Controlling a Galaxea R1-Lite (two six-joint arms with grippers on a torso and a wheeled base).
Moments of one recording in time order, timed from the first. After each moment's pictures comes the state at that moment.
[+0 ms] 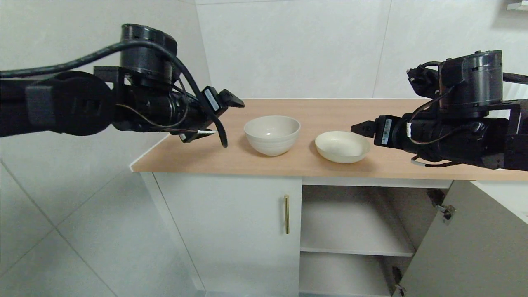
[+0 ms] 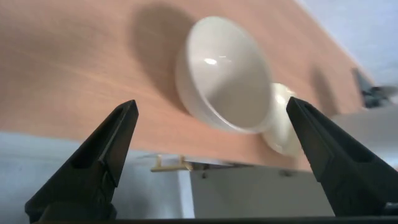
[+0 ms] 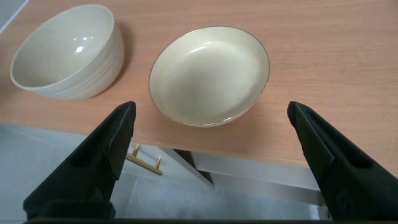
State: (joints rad) left arm -0.38 1.85 -1.58 0.14 -0.01 -0.75; right arm 0.51 1.65 -1.22 -0.13 -0.27 0.33
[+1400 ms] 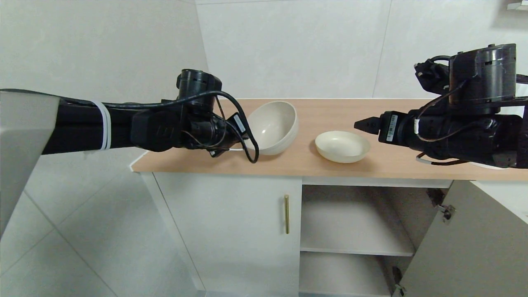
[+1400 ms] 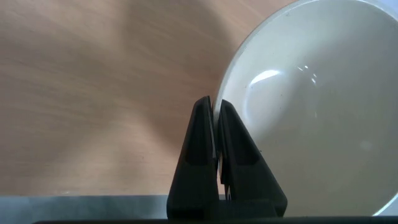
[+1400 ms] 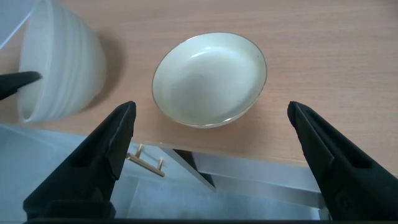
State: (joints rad) left arm -0.40 2.05 -1.64 0.07 -0.01 -0.76; right arm 0.51 1.63 -1.21 -0.12 -0.27 0.33
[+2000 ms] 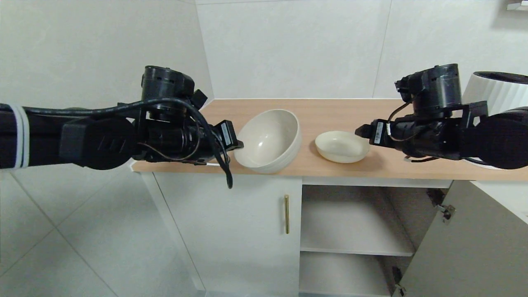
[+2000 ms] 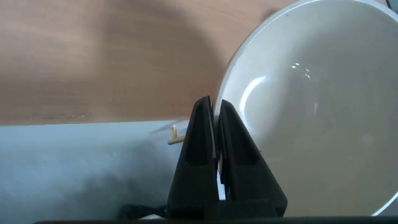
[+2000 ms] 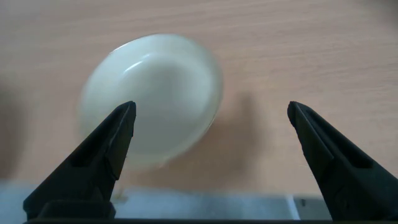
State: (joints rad) left arm -0.40 1.83 -1.35 -0.01 -0.16 -0.56; right arm 0.43 1.81 -1.34 -0.07 -0.38 0.35
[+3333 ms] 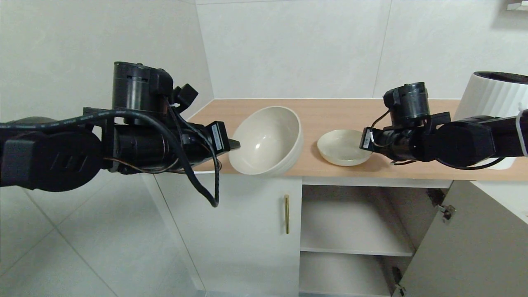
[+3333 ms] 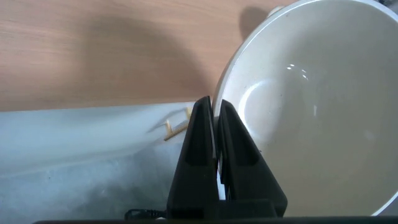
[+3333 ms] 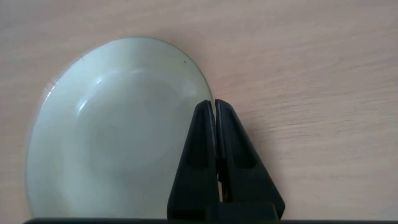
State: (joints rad) left arm -0.42 1.72 -1.22 -0.09 -0.16 -0.52; right arm 0.40 1.94 -1.42 -0.07 -0.38 0.42
